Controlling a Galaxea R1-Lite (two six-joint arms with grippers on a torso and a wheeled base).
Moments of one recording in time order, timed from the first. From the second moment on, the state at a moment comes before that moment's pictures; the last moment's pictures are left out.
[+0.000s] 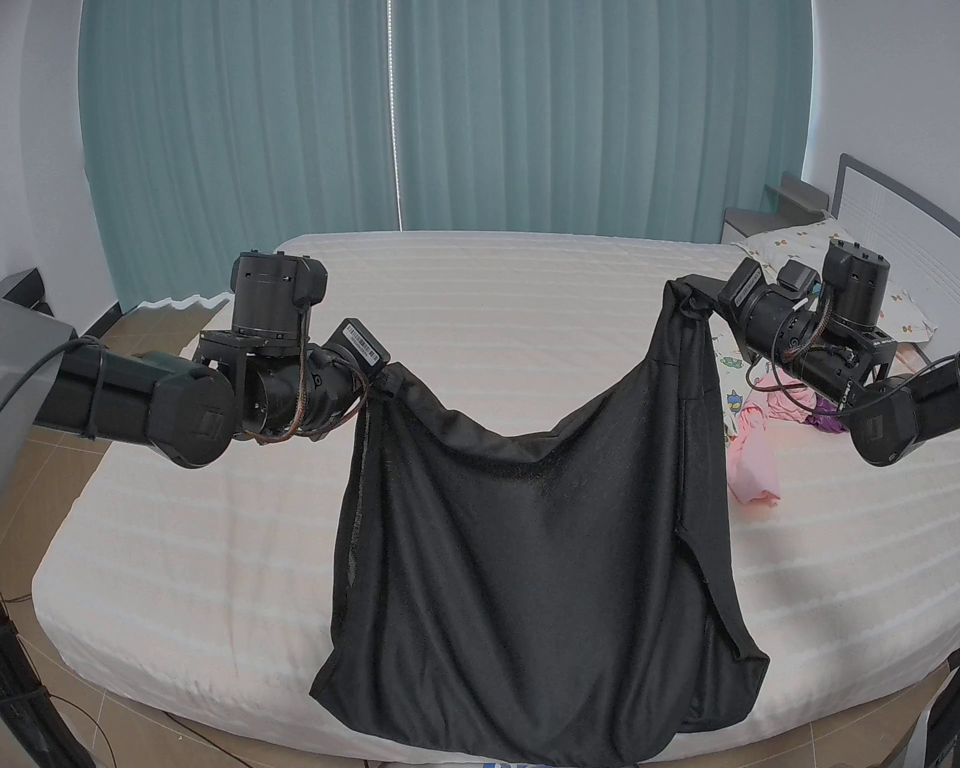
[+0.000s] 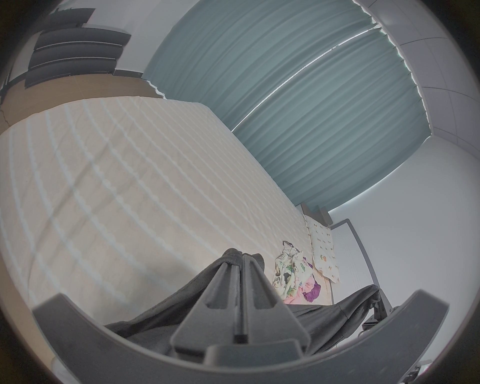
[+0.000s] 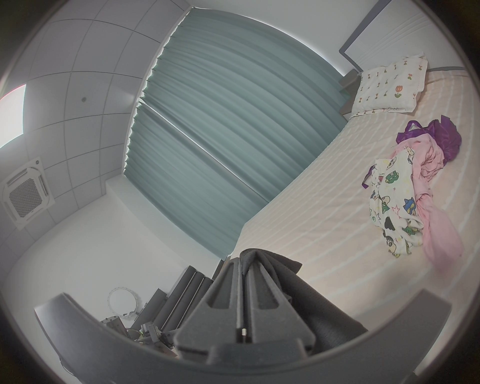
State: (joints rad) left arm -0.40 1.95 -1.27 -0.28 0.09 -0.95; right arm 0.24 1.89 -1.08 -0.86 0.19 0.84
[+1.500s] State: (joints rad) left arm -0.30 2.13 -1.20 -0.28 0.09 -0.96; right arm 0.20 2.26 -1.05 -0.73 -0.04 0.68
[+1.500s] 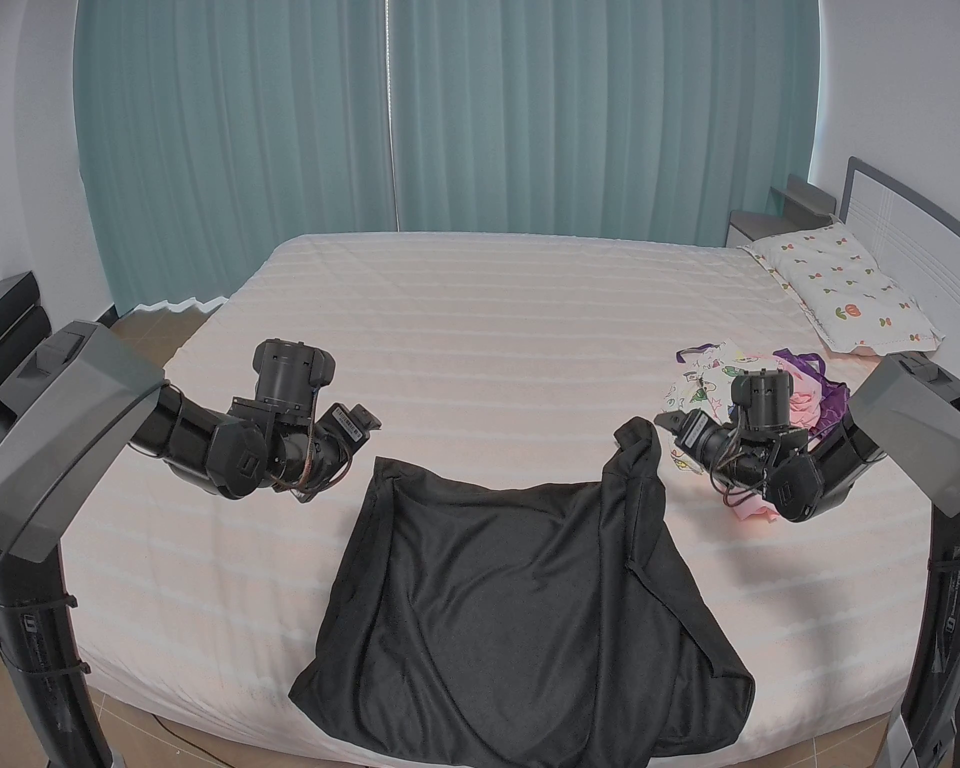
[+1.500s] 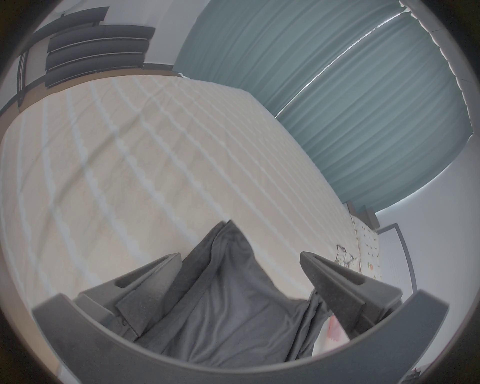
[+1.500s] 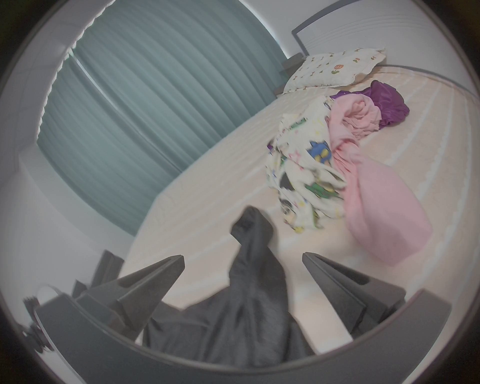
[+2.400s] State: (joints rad) left arm -0.32 1.92 -0.87 -0.41 -0.02 -1.08; right arm 0.34 2.33 -1.04 -0.58 -0.15 0.55
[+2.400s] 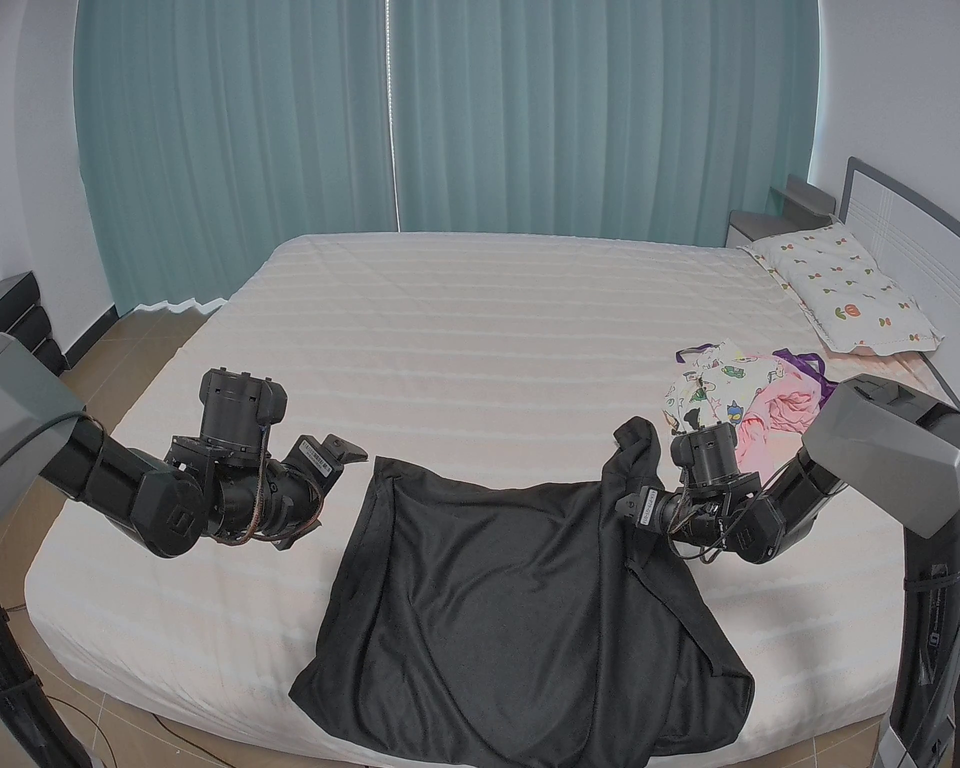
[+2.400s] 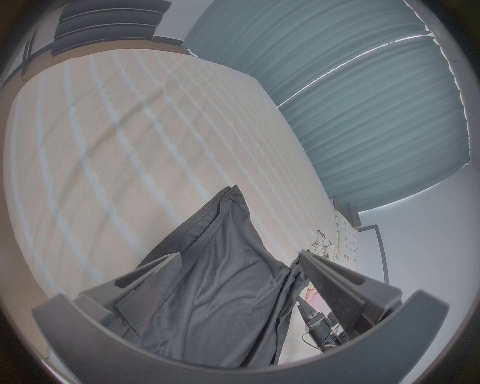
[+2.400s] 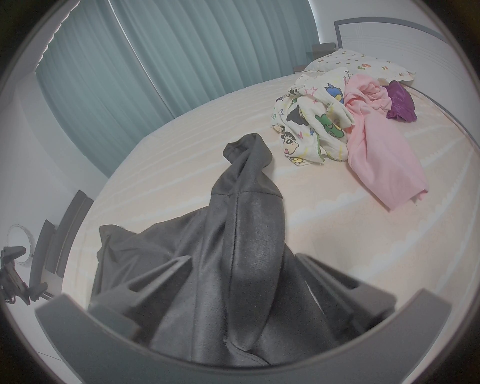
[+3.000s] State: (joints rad) left arm -0.32 1.93 -0.84 -0.44 -0.02 -1.11; right arm 0.26 2.31 -1.03 -0.57 -0.16 0.55
